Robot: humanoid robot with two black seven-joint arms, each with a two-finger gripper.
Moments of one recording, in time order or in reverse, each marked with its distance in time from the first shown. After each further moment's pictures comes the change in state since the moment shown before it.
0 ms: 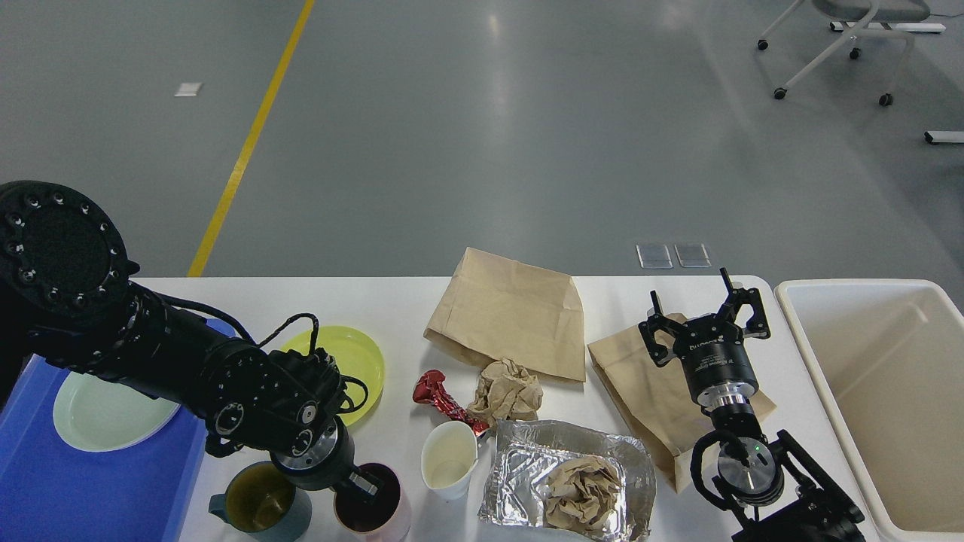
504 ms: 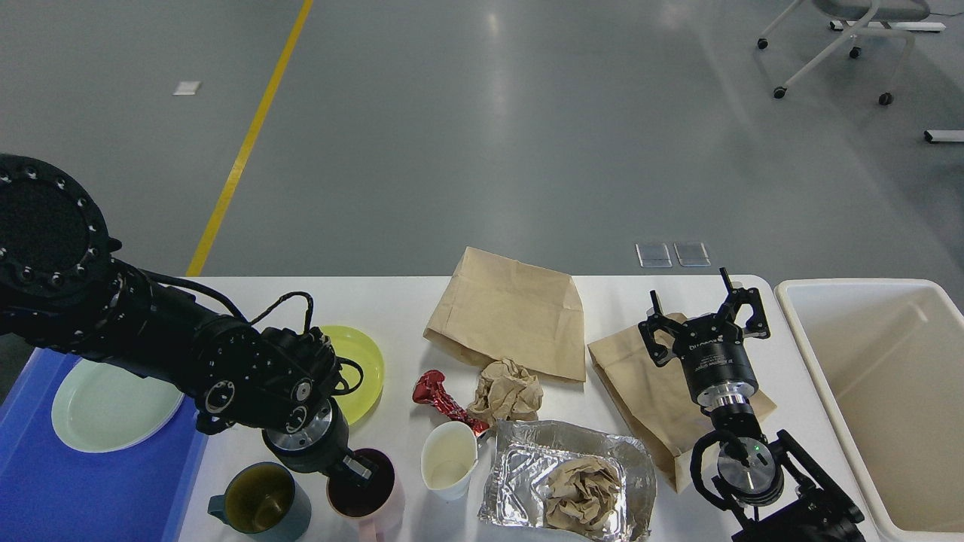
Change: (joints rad) left arm -0.173 0.053 0.012 -0.039 -0.061 -0.188 -0.020; right arm 0.000 0.000 0.000 0.000 0.000 0.000 0.000
